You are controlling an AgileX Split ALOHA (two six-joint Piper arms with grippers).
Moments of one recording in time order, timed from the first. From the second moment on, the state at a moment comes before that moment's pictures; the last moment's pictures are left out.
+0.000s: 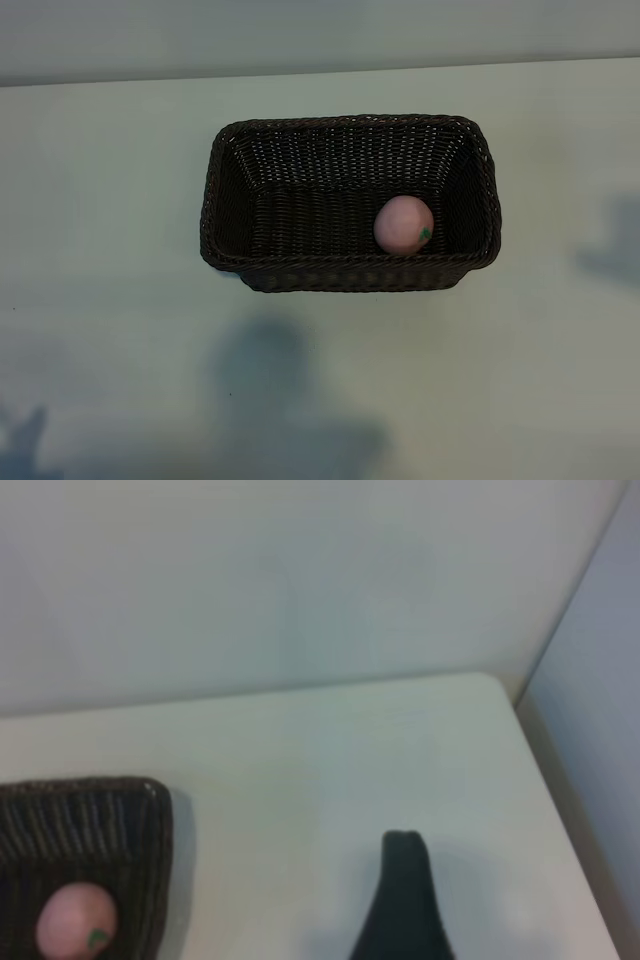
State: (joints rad) left arm -0.17 -0.01 -0.51 -0.02 1.09 0.00; right arm -0.37 0.55 -1.22 0.24 1.13 -0.14
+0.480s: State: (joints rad) left arm -0.17 -0.01 -0.51 -0.02 1.09 0.00; right arm -0.27 0.11 -0.89 0.22 1.01 -0.14
